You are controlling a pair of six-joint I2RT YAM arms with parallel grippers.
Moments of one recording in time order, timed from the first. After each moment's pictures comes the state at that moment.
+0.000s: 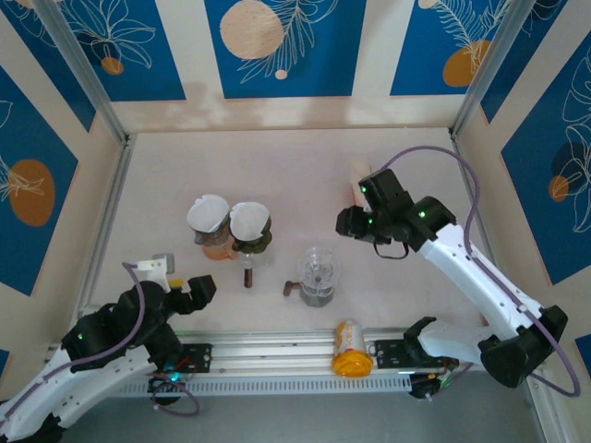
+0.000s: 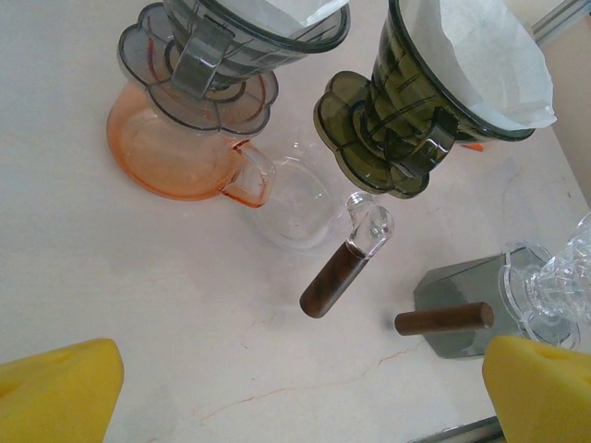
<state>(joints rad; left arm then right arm) -0.91 0.17 0.59 -1.01 -0.34 -0.86 0.55 1.20 1.24 -1.02 -0.01 0.70</state>
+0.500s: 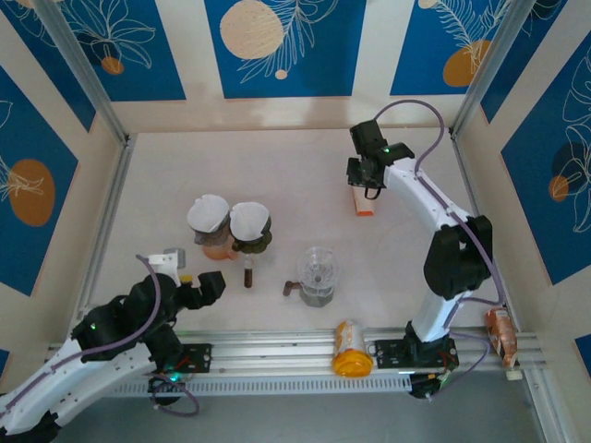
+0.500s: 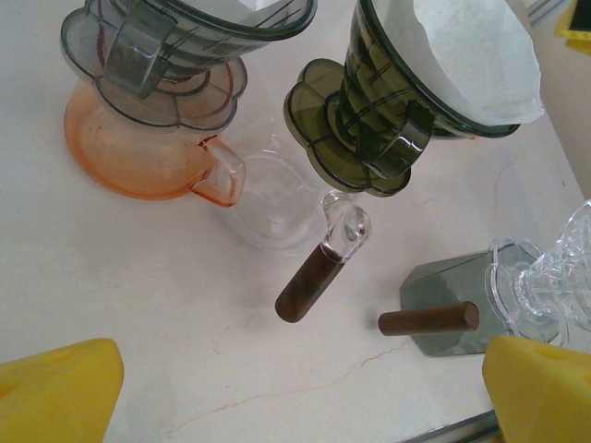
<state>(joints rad) -0.91 0.27 0.58 -0.92 -0.30 -0.86 0.33 1.77 1.56 -0.86 0.20 0.41</state>
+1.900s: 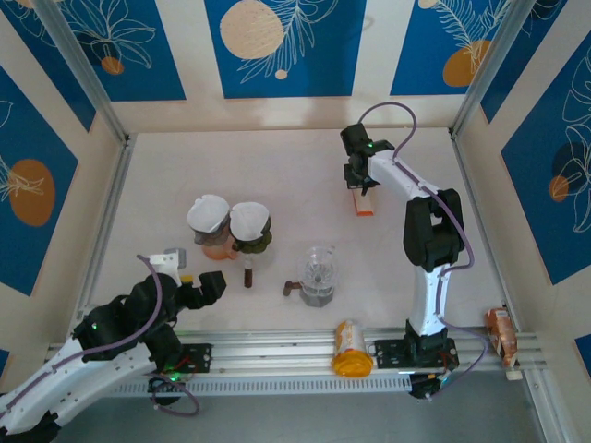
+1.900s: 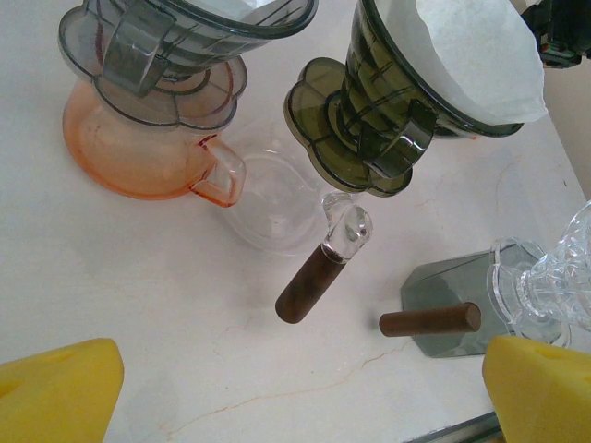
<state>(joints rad) -0.91 0.27 0.58 -0.91 -0.30 -0.86 0.31 2.01 1.68 -0.85 0.32 0.24</state>
